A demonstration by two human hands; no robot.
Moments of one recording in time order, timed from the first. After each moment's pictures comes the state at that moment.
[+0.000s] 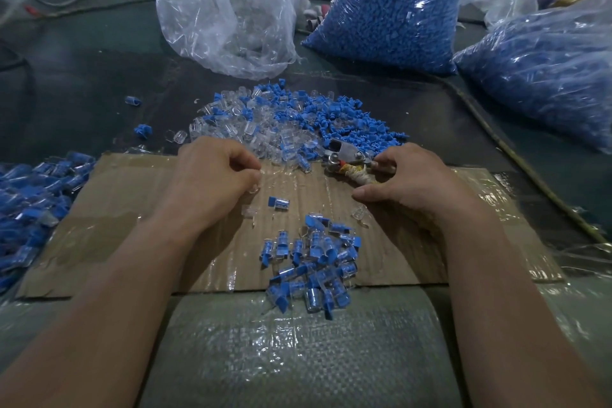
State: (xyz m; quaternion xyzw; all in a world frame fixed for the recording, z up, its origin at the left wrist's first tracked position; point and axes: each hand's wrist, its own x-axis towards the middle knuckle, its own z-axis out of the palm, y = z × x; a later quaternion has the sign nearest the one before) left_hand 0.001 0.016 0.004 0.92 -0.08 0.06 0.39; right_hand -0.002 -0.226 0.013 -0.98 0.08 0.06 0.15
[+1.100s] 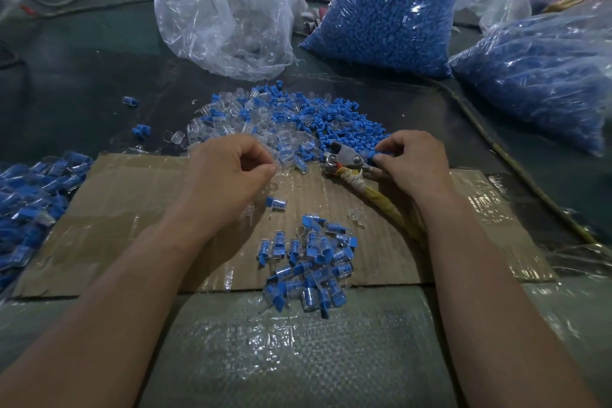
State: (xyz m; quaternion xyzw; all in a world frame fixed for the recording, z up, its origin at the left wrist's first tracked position) left_hand -0.011 0.004 0.009 0.87 -0.13 0.09 0.46; right_hand 0.016 -0.233 0.002 -0.96 0.12 -0.14 0.23
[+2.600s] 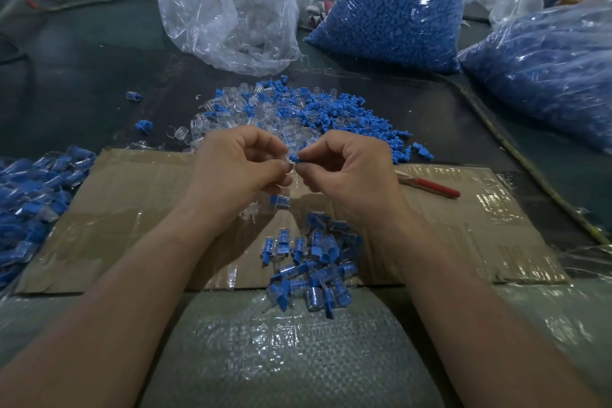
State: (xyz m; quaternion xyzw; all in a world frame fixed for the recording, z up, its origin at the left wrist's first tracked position) left_hand -0.011 -0.003 0.009 0.77 -0.08 0.00 0.63; right_hand -0.024 -0.151 0.013 -0.85 -0.13 -0.10 0.50
